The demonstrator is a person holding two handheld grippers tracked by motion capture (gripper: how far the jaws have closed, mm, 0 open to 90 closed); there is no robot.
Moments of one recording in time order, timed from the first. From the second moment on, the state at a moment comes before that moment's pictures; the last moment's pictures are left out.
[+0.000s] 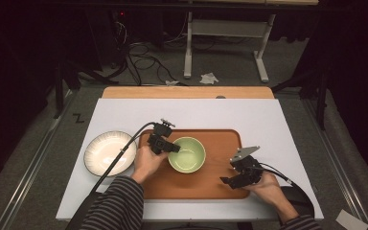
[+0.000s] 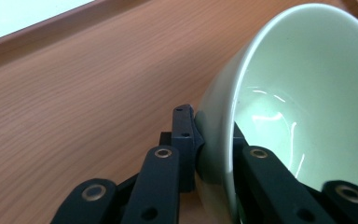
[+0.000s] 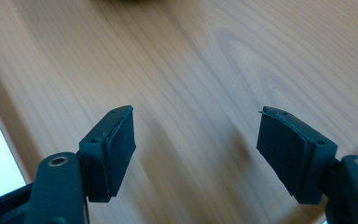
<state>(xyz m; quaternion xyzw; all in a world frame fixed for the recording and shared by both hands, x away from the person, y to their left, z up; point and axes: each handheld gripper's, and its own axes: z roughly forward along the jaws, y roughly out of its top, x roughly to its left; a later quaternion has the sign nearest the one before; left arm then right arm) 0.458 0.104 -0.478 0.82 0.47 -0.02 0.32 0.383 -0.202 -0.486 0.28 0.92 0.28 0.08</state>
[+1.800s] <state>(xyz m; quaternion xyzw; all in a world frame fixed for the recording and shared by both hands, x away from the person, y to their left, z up) 0.432 0.153 -0.440 0.82 0.45 0.06 0.36 0.382 -0.202 -0.485 0.28 0.92 0.27 0.08</state>
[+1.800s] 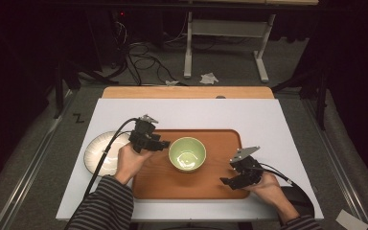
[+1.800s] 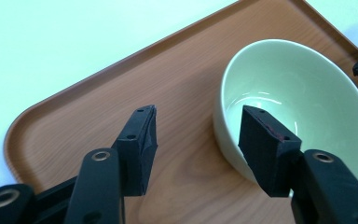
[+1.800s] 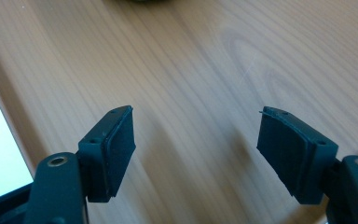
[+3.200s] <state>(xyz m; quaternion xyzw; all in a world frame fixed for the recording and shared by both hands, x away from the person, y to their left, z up) 0.391 0.190 -0.453 0.81 0.46 0.08 0.34 0.382 -0.202 -0.486 0.27 0.92 0.27 0.08</state>
